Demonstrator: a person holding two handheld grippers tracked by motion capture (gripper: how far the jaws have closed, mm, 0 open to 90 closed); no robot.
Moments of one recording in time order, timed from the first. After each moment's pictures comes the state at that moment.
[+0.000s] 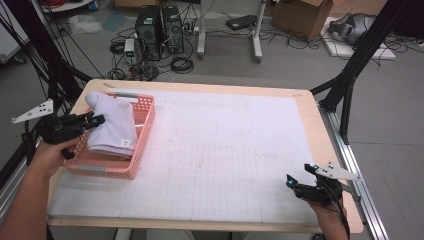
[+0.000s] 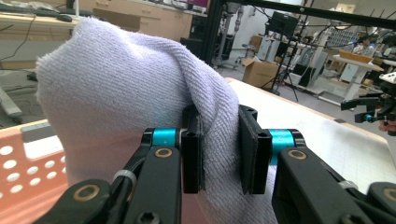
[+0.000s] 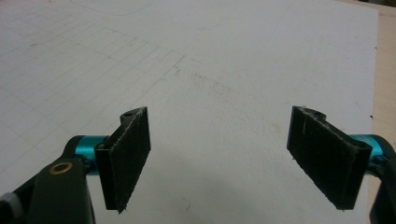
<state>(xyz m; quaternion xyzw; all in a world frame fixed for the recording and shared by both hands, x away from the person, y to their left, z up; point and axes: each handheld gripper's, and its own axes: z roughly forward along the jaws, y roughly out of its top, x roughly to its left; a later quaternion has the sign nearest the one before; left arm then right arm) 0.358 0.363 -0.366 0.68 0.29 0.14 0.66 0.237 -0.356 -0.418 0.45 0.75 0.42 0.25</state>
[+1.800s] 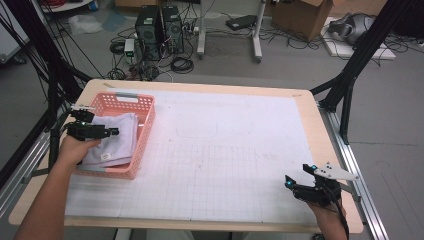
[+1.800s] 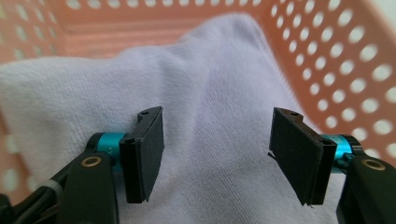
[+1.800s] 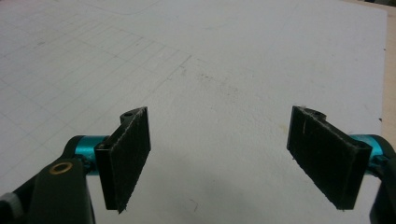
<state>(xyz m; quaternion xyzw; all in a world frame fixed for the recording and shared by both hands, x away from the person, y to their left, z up) 0.395 0.315 -0.403 0.74 0.56 0.13 0.34 0.236 -0.353 -0.418 0.44 0.75 0.42 0.24</state>
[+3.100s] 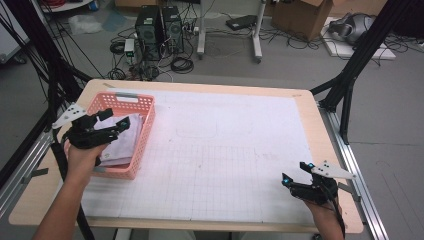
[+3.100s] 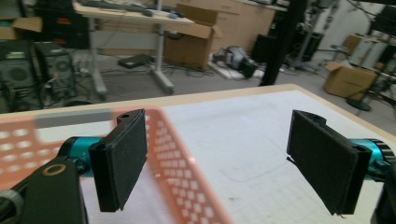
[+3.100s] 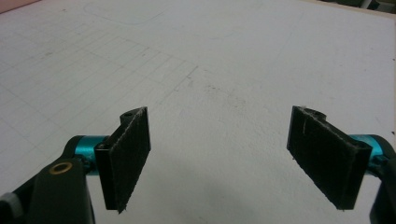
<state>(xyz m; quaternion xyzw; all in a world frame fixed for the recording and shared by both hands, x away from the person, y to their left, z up) 0.324 0.263 -0.343 0.65 0.41 0.24 0.59 0.240 -0.345 -0.417 0.44 0.75 0.44 0.24</state>
